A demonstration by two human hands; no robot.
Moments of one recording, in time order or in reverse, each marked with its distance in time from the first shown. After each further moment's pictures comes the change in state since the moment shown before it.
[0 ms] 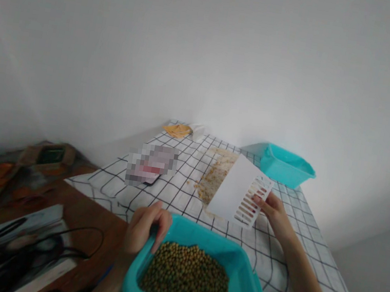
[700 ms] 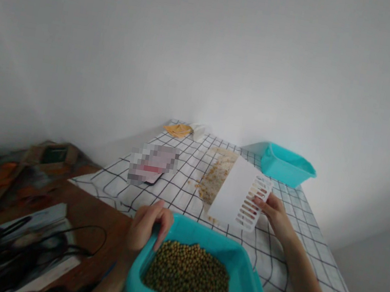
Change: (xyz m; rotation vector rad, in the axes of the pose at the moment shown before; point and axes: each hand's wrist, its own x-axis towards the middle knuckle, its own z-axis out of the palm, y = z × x) left_hand 0.001 0.001 0.001 0.020 0.025 -0.018; right_hand -0.005 0.001 -0.002 -0.001 -0.047 -0.015
